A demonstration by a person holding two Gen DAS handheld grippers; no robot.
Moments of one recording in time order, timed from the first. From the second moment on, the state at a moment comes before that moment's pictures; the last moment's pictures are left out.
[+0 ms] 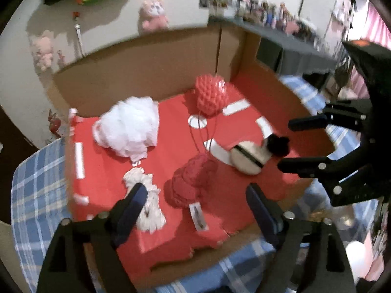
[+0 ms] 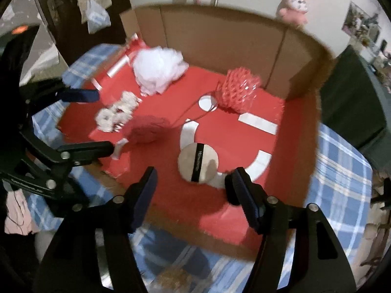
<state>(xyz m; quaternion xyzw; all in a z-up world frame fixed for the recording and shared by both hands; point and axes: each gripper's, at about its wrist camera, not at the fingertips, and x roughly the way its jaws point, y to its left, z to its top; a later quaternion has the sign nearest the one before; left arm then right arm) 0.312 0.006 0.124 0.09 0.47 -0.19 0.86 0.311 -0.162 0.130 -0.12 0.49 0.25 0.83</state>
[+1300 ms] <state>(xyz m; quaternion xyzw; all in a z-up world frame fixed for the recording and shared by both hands) 0.005 0.020 0.144 -0.02 0.20 -0.10 0.98 -0.011 -0.218 0.130 -0.02 0.22 0.10 0.97</state>
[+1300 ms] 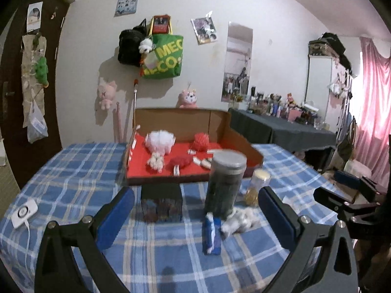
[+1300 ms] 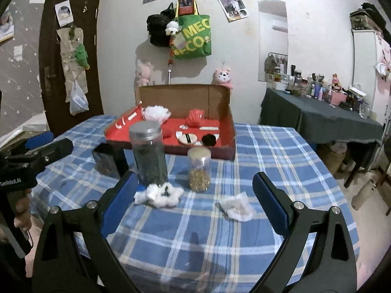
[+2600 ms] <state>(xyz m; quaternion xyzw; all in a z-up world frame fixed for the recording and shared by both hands) 0.057 0.011 0.049 -0.02 0.35 -0.09 0.93 0.042 -0.204 0.063 0.00 0.31 0.16 0.94</state>
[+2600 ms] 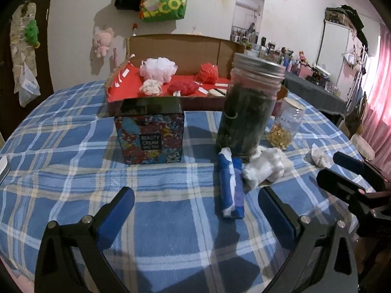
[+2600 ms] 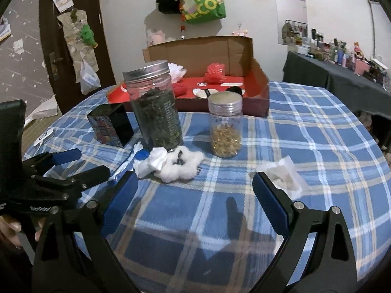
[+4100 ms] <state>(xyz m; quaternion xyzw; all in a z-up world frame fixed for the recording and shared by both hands) 0.084 -0.008 0.058 -0.01 0.38 -0.20 0.90 0.074 -0.199 0.071 0.04 0.34 0.28 0.90</state>
